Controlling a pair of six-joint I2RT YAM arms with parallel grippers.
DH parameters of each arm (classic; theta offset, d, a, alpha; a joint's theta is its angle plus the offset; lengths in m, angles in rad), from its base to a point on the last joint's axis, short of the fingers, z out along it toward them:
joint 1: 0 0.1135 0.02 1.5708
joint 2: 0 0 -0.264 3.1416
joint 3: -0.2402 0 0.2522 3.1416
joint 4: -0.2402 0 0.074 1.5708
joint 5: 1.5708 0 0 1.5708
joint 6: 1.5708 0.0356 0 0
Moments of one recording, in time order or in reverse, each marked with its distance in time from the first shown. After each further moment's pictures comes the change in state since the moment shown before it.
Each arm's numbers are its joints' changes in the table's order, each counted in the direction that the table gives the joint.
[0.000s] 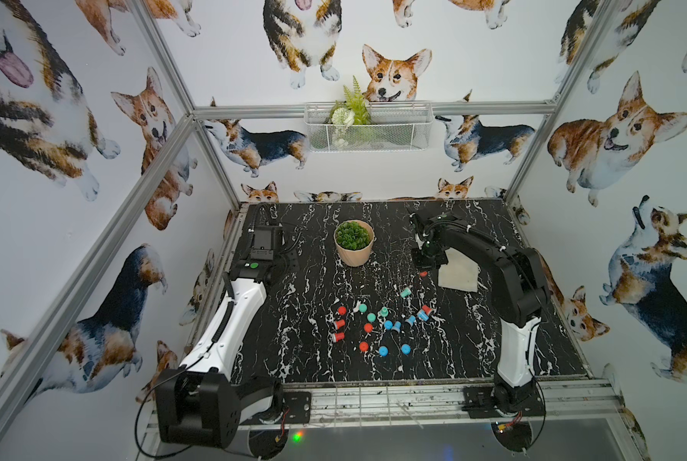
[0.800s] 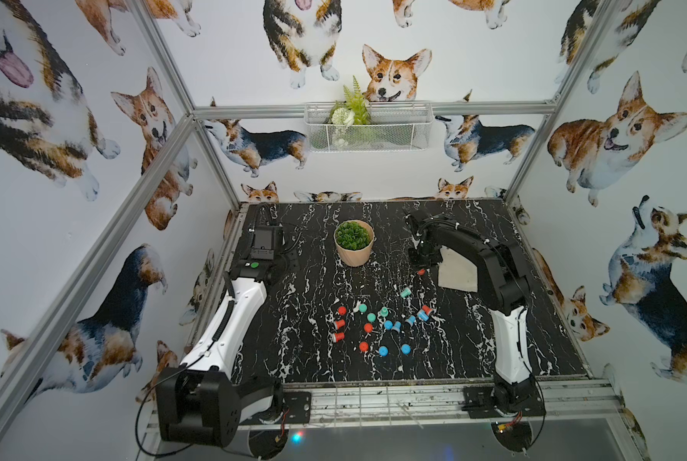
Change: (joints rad) left arm 0.000 -0.005 0.000 0.000 -0.001 0.000; right arm -0.017 -0.136 -0.055 0.059 0.024 -0.032
